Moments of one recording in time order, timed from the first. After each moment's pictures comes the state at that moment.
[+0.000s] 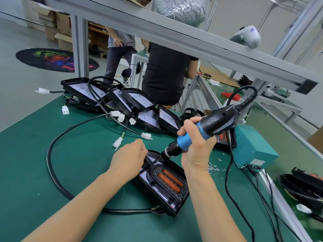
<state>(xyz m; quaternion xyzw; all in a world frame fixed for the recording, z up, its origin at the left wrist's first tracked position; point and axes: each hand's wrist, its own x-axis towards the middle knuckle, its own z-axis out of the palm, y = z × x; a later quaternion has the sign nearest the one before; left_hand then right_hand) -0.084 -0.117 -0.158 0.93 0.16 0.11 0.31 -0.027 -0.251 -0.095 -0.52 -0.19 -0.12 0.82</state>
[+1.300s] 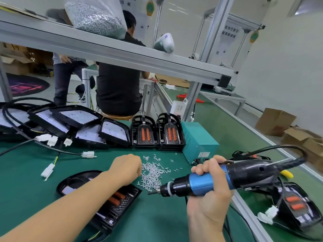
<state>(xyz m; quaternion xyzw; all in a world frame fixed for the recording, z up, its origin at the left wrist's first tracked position) 0.008 -0.225 -0.140 1.00 -0.05 -0.03 0.08 -0.068 -0.399 -0.090 -0.35 -0.03 -0.28 0.89</state>
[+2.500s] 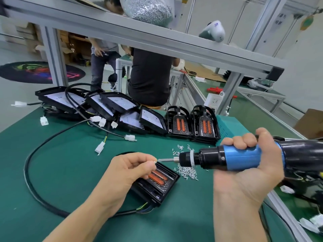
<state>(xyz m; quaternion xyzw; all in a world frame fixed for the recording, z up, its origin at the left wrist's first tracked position) -0.135 -0.174 -0.122 0.61 0.04 0.09 0.79 -0.091 -0.346 -0.045 -0.26 -0.09 -0.19 0.94</state>
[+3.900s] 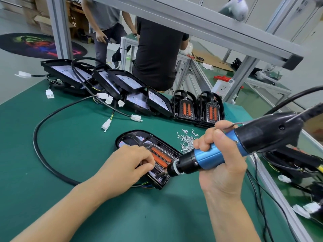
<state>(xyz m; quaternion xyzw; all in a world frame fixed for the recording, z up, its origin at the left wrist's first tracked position) -0.152 -0.153 -0.146 0.92 -0.09 0.10 0.36 -0.110 -0.329 -0.082 -0.47 -0.19 -0.07 0.86</state>
